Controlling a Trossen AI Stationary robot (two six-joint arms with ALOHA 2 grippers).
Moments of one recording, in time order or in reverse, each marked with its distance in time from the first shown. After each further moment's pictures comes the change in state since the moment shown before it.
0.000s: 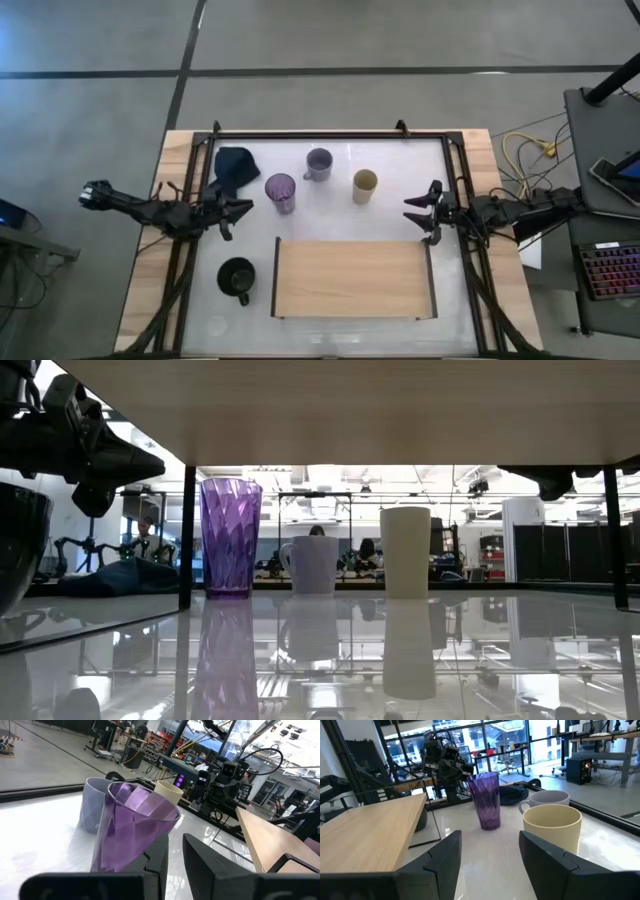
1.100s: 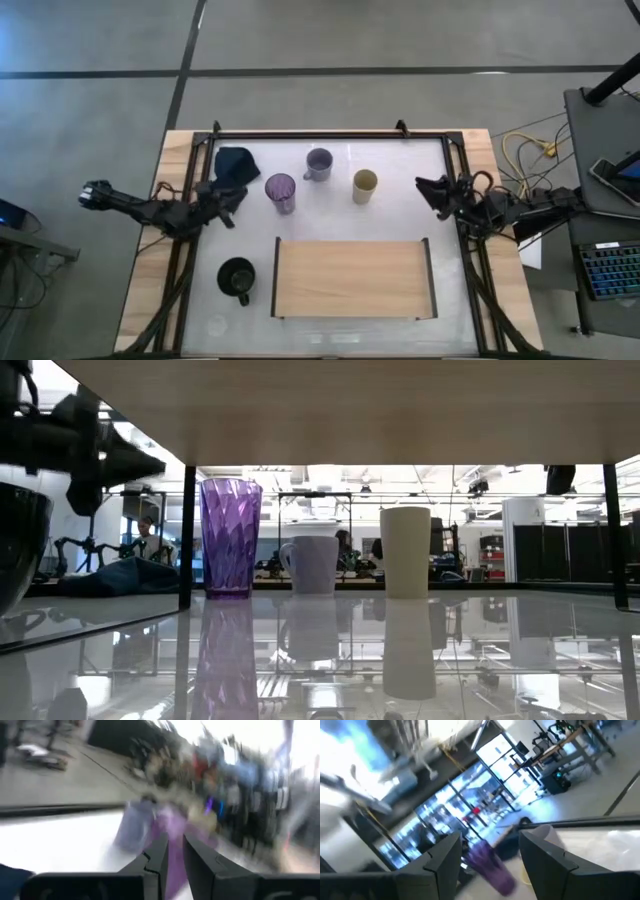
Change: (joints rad) left arm 0.001 0.009 -0.002 0.115 -0.264 -0.118; right arm -0.001 0.000 -0.001 0.309 0.288 0.406
